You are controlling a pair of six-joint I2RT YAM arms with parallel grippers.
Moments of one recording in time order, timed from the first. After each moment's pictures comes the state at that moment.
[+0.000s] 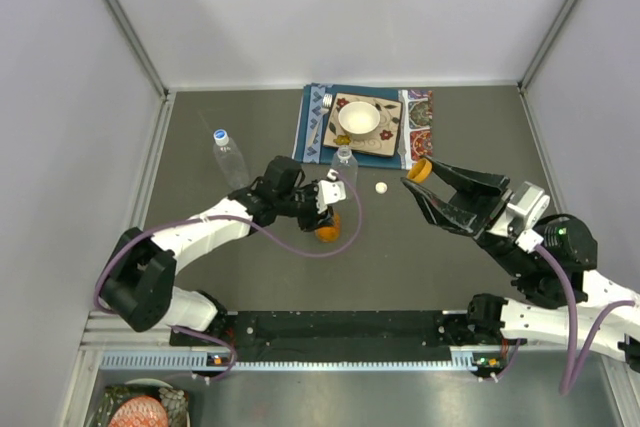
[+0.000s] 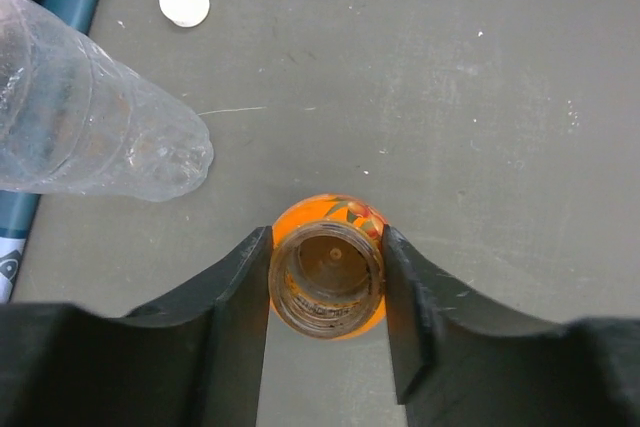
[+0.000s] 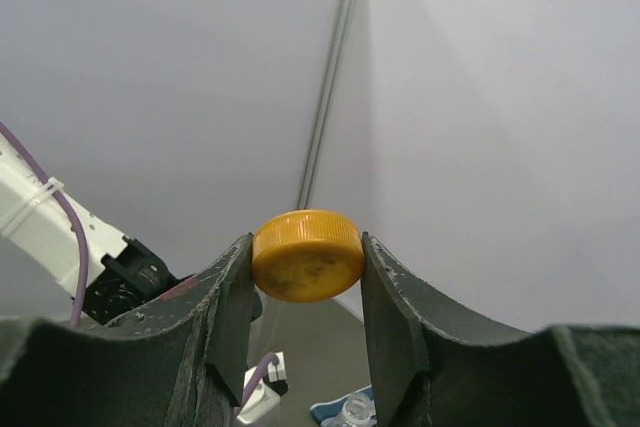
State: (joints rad) left arm -0.64 1.40 0.81 -0.13 0.56 0.56; right arm 1.22 0.54 0.82 0.31 0.18 -0.39
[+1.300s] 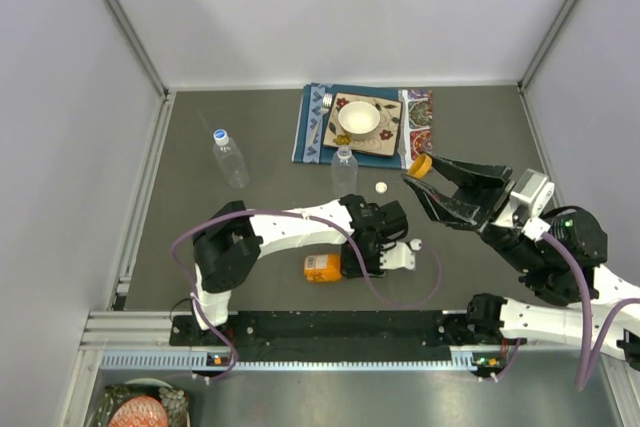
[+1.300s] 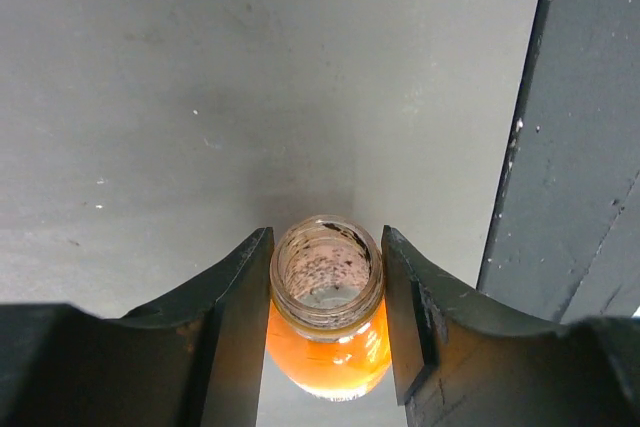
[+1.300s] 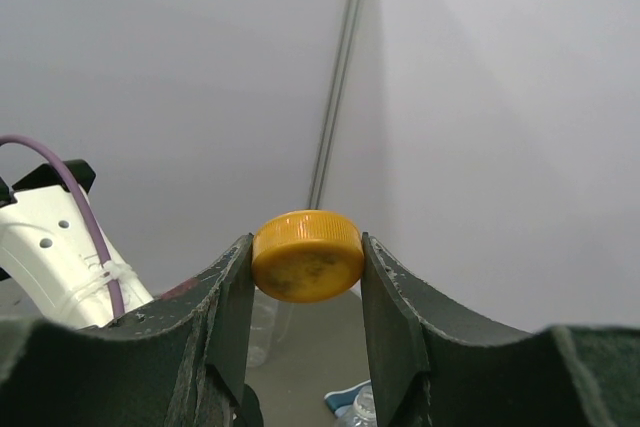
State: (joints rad) left arm -1.17 1.91 1.45 -0.98 0.14 0.49; right arm 1.22 0.58 0.93 0.20 0.18 -0.34
